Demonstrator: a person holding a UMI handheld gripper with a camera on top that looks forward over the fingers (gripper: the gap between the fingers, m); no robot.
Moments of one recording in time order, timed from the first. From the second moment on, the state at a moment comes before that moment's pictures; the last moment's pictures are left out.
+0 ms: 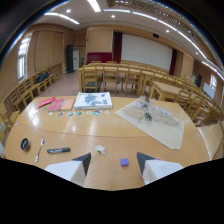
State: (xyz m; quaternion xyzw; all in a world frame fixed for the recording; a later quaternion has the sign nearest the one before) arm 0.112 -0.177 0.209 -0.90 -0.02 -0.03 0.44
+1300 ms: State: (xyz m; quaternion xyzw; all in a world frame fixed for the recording) arm -0.170 0.083 0.091 -0.91 -0.03 0.00 0.42
